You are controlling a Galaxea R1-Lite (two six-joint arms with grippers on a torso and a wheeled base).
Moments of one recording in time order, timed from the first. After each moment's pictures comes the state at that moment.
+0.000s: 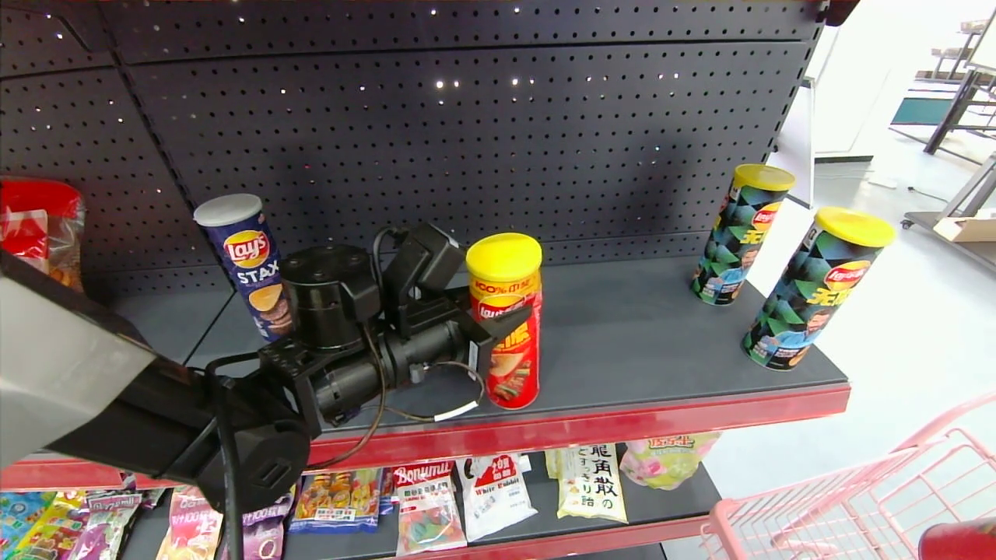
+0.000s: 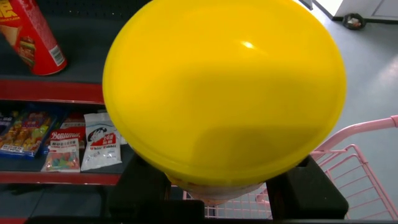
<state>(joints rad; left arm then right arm) -0.62 1.94 -0.77 -1.13 -0.28 0.08 0.24 0.22 -0.35 0.16 -0.16 -0.09</state>
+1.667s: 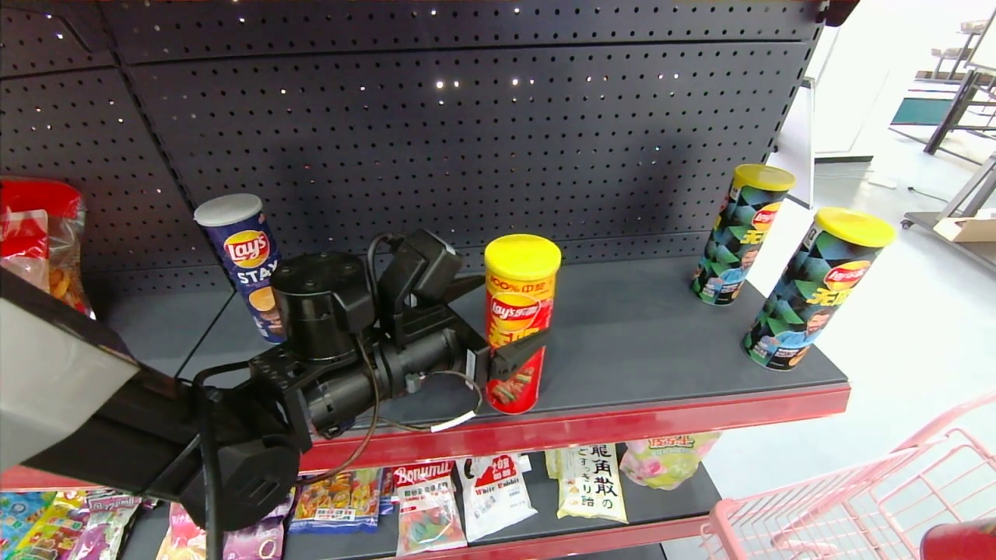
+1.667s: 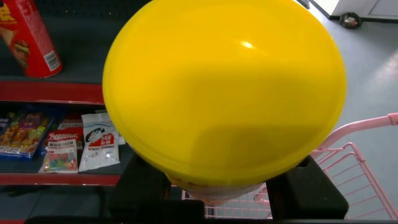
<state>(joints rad) -0.63 1.91 -0.72 -1.14 -0.26 0.08 0.23 0.22 -0.35 0.16 -0.16 -0.09</state>
